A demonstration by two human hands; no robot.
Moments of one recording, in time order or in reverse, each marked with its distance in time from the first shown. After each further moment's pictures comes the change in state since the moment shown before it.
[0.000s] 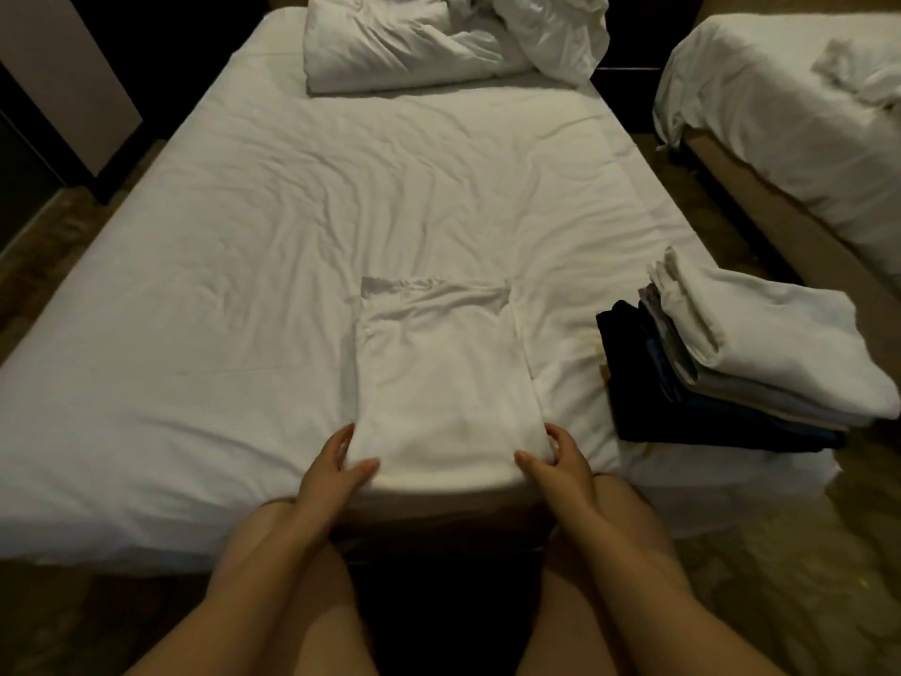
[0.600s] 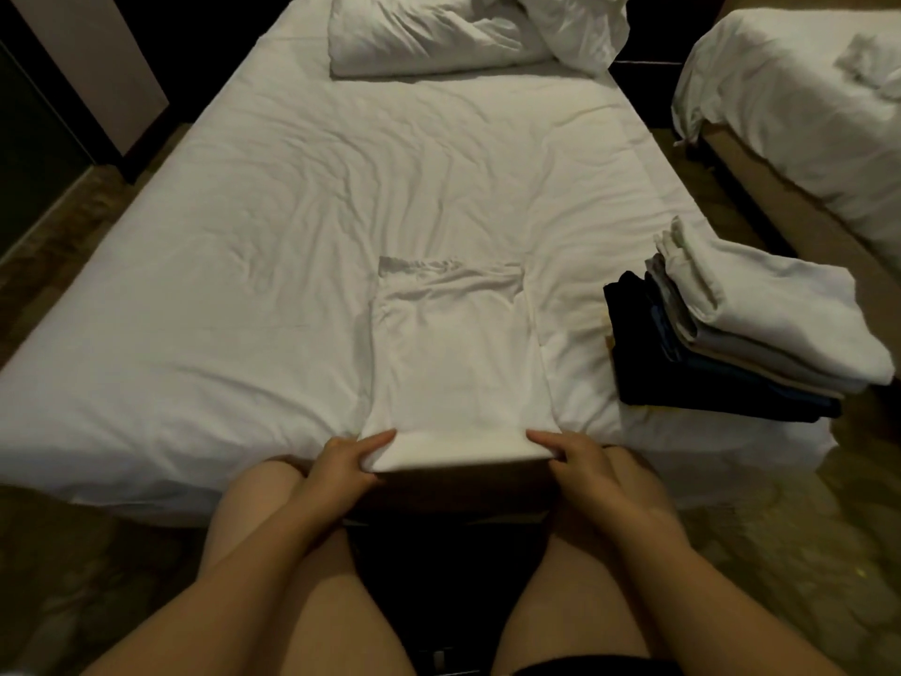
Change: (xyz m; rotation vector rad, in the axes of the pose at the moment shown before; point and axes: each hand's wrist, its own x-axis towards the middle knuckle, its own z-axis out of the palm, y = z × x) left_hand -0.038 -0.031 -0.012 0.572 -0.108 0.261; right_hand -0.026 0.020 -0.030 -0.640 -0.214 -0.294
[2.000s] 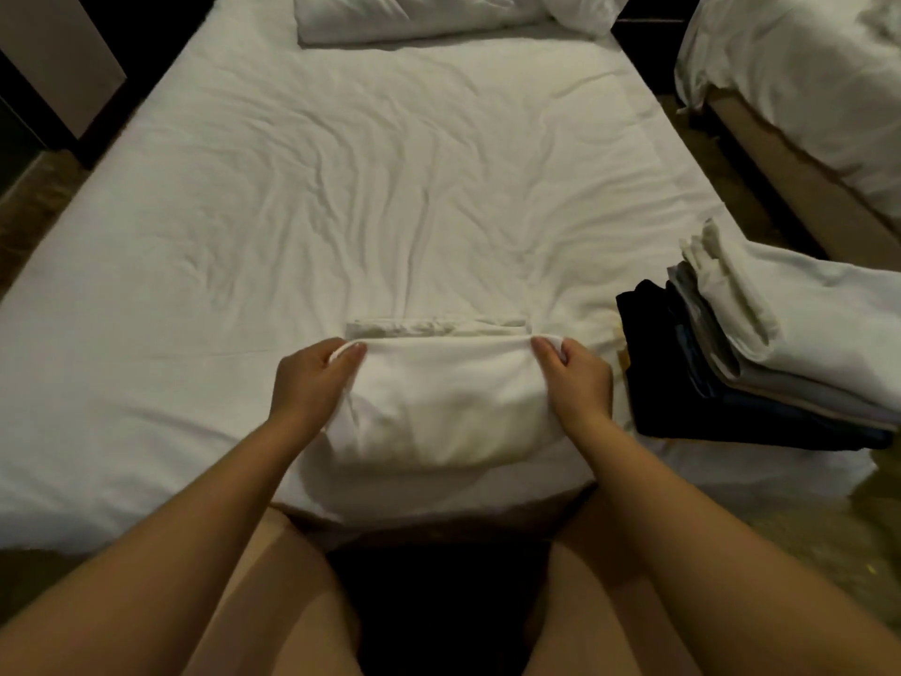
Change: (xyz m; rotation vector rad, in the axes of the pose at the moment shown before) left_hand 0.106 0.057 -0.063 -0.159 0.401 0.011; right_hand 0.108 -0.058 -0.042 0.151 0.426 0.137
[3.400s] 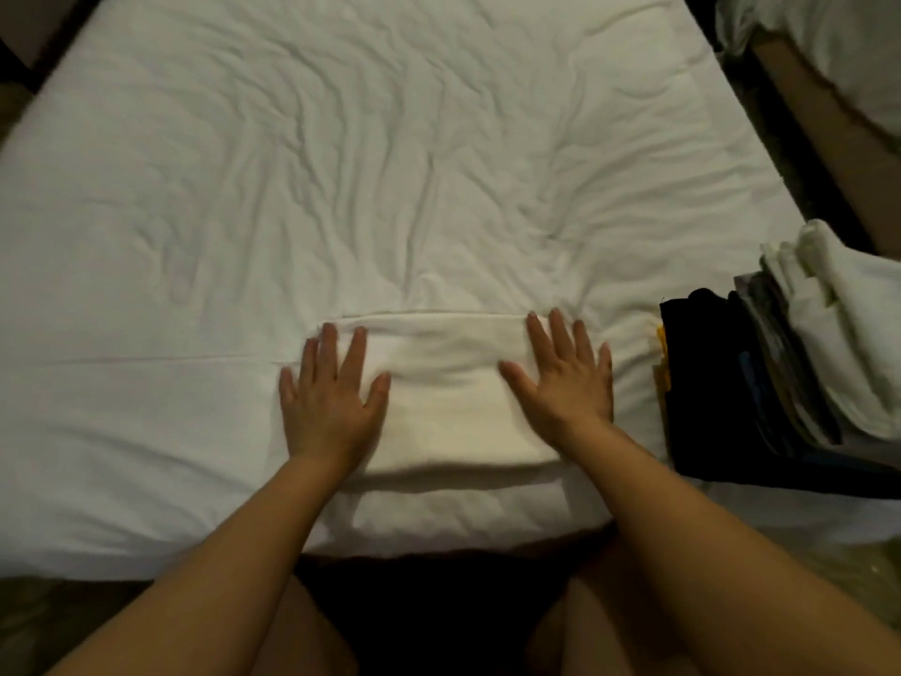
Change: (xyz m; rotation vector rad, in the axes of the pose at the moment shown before) left_hand 0.020 -0.045 0.068 0.702 -0.140 -0.014; right_hand 0.046 0.022 0.053 -0.700 -0.328 -0.199
